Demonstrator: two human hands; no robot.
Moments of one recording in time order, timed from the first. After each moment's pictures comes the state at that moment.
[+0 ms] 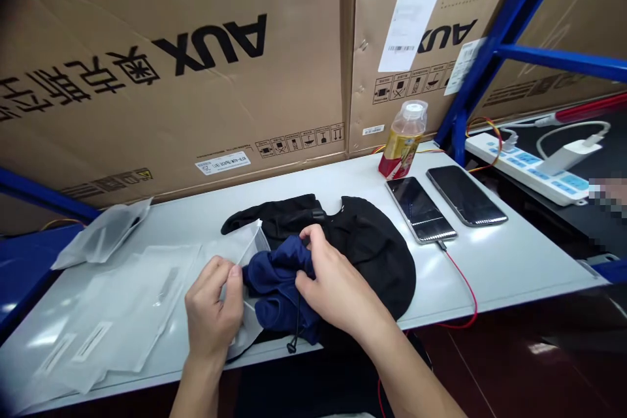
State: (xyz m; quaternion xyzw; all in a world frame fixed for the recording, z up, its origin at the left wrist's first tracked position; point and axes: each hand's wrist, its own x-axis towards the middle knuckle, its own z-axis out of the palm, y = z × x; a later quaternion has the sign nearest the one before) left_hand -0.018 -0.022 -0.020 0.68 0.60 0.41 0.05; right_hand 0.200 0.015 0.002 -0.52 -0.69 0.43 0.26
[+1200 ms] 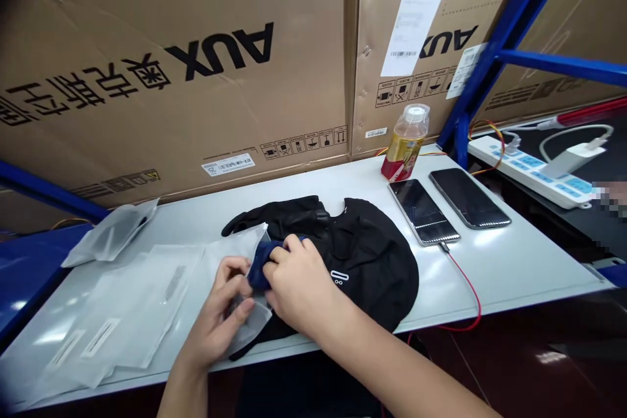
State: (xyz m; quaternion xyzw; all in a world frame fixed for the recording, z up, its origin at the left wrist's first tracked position) left_hand -0.058 -0.033 -0.030 0.75 0.49 0.34 0.29; right_hand 0.152 0.022 0.001 -0.39 -0.90 0.14 0.15
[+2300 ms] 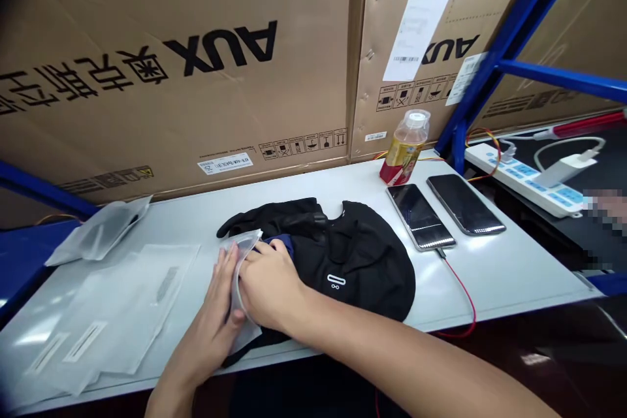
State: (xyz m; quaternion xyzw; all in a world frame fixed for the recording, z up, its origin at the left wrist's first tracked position) left_hand -0.065 -0.047 -0.048 0.76 0.58 0.23 0.17; right_hand 0.113 0.041 -0.011 -0.30 -0.92 0.20 0.17
